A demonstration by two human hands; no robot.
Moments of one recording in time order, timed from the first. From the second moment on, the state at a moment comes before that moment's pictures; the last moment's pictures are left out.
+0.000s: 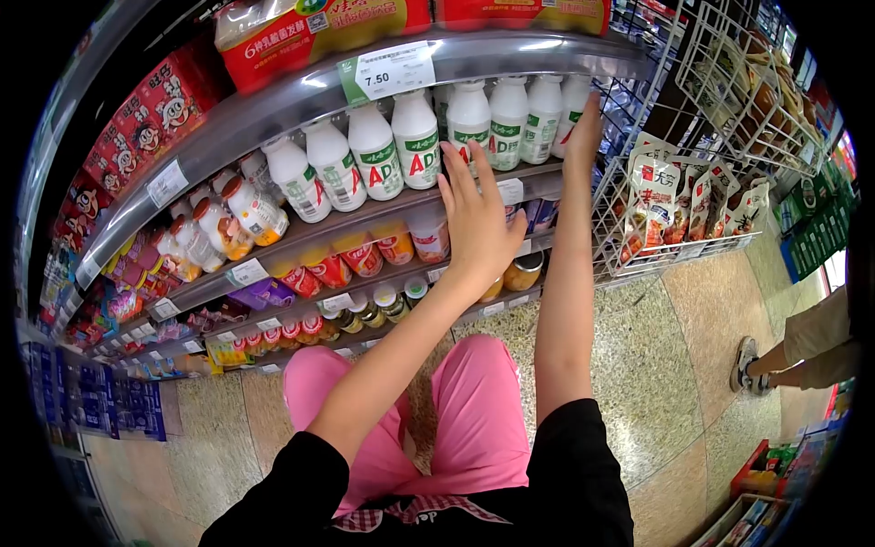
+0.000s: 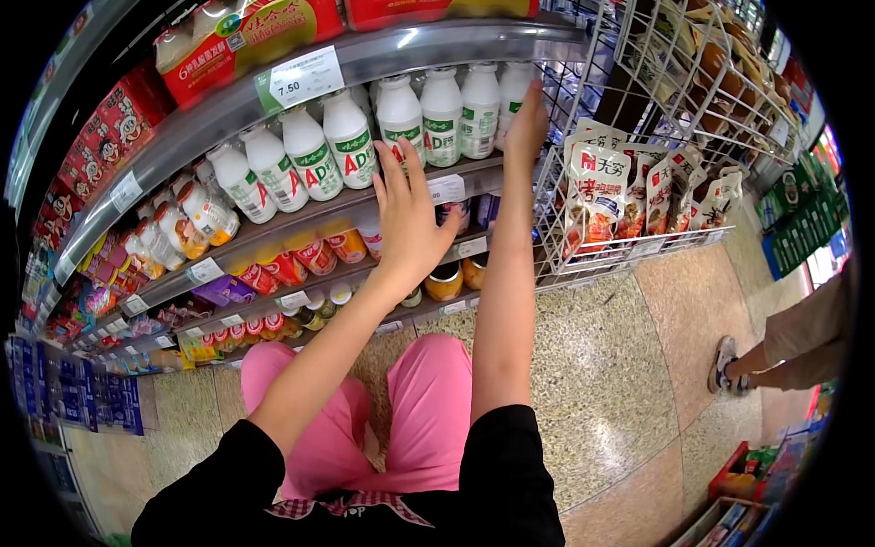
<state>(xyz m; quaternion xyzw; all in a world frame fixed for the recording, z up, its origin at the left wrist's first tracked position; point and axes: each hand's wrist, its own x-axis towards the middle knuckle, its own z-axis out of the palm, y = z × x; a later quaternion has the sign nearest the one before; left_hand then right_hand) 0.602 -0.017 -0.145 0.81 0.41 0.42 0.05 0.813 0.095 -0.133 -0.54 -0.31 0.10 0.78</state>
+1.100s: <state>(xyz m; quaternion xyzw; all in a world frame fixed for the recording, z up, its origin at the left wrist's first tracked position) 0.423 -0.016 -0.163 0.66 0.48 0.58 0.03 0.572 -0.002 -0.151 -0.49 -0.55 0.02 0.67</state>
